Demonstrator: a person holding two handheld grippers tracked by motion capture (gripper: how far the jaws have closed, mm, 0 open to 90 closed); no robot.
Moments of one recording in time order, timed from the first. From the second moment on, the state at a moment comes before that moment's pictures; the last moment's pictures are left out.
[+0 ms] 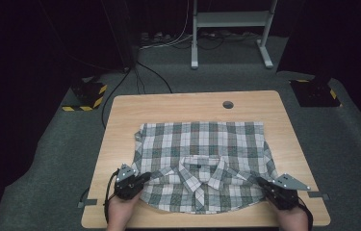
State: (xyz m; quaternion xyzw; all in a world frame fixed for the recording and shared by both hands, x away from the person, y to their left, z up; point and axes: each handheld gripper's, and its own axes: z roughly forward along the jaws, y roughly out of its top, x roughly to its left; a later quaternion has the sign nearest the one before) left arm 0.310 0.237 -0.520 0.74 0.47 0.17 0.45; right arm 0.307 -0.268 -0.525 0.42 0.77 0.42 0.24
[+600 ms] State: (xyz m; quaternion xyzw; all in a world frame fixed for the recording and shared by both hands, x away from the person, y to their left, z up) left arm 0.295 0.233 -0.507 0.71 0.49 0.17 0.48; right arm 0.278 -0.265 -0.507 0.44 0.73 0.48 0.22
